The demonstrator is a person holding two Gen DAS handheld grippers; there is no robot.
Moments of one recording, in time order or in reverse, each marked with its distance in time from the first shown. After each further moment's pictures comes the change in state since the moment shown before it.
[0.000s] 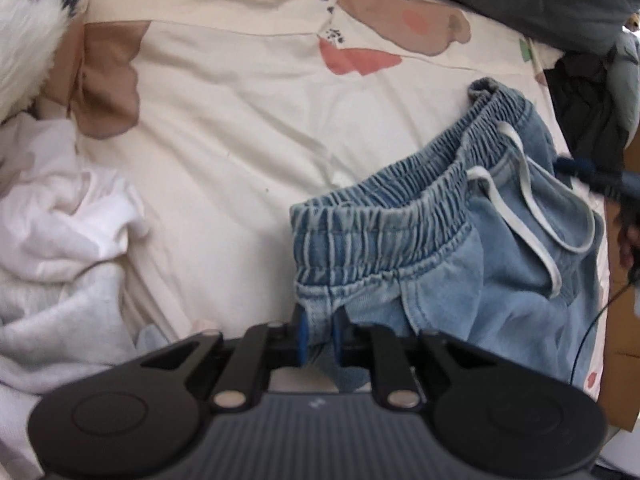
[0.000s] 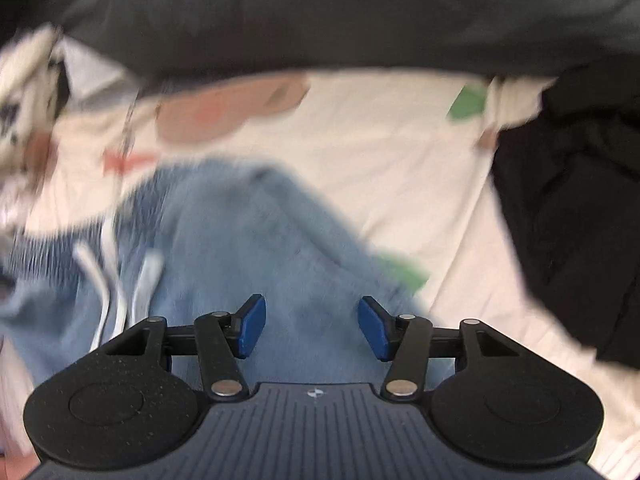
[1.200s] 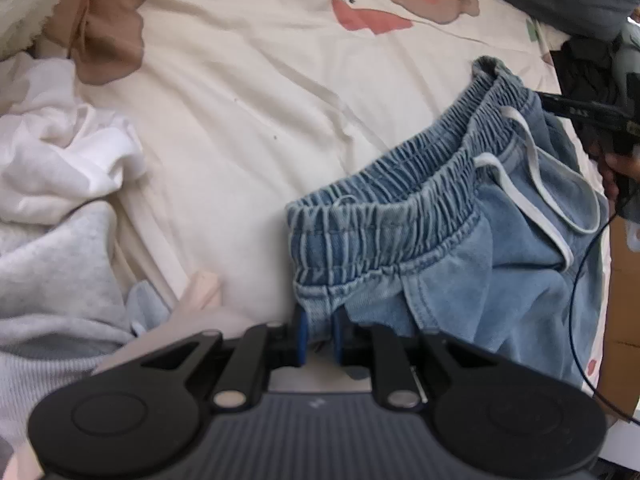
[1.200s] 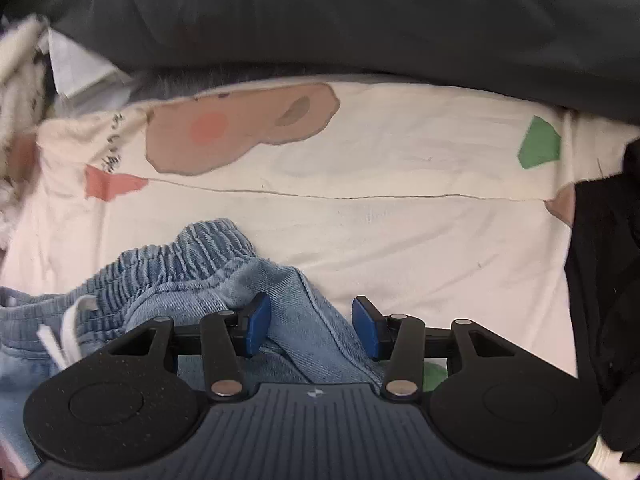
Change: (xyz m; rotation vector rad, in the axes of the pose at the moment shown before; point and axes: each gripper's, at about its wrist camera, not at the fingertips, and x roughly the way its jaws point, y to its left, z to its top) left arm 0.014 0.005 -0.014 -0.013 0.049 -0.018; right arm 0.073 0.023 0.049 -0.074 0.068 0.024
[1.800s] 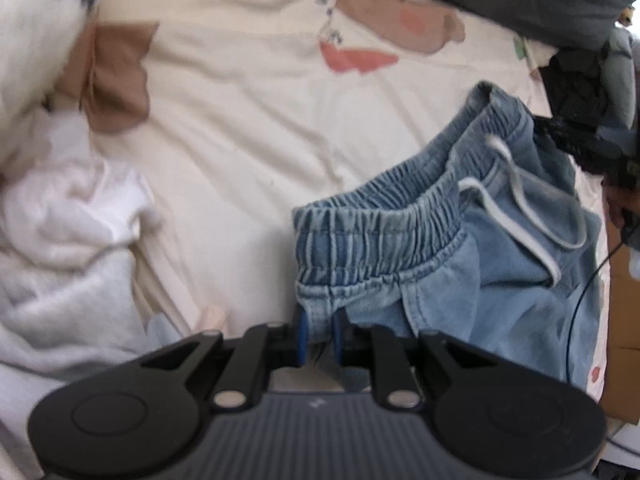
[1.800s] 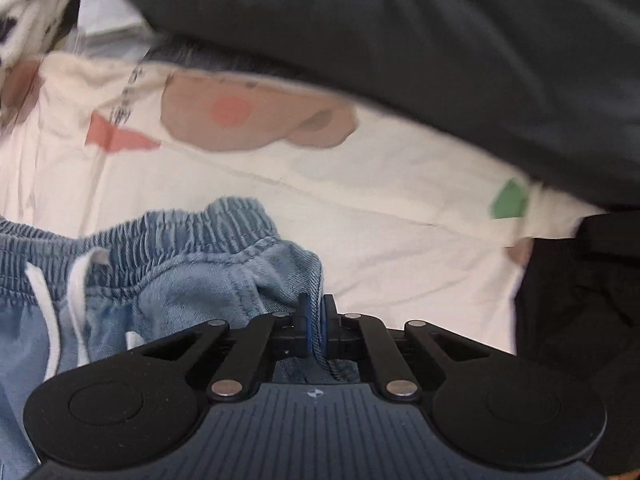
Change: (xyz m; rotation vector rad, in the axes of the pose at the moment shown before) left arm -0.031 -0.011 0.009 0.047 -0.092 0.023; right arm -0.040 0.050 -0.012 -0.183 -0.041 -0.230
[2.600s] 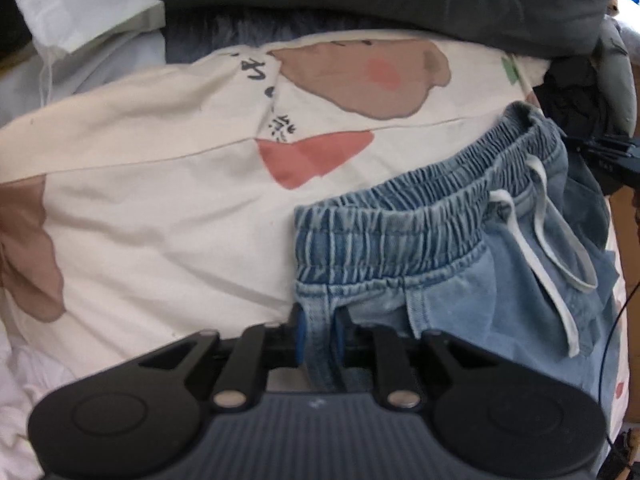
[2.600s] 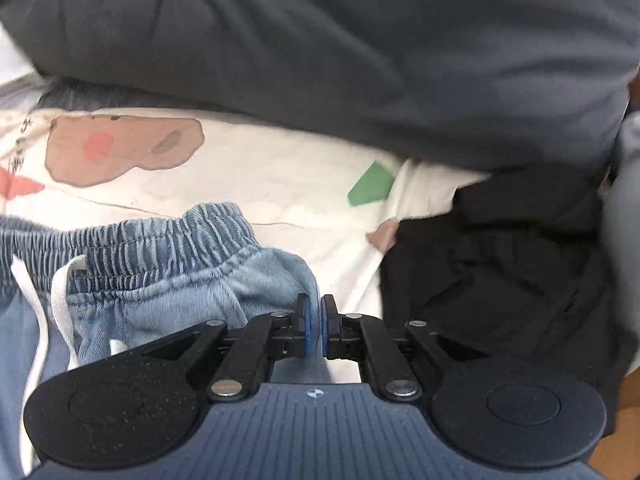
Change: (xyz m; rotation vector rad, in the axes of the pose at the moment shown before) left arm 0.045 -0.027 0.079 0.114 -0.081 0.008; right arm 0.001 -0.074 -0.010 0.173 -0.018 -0.154
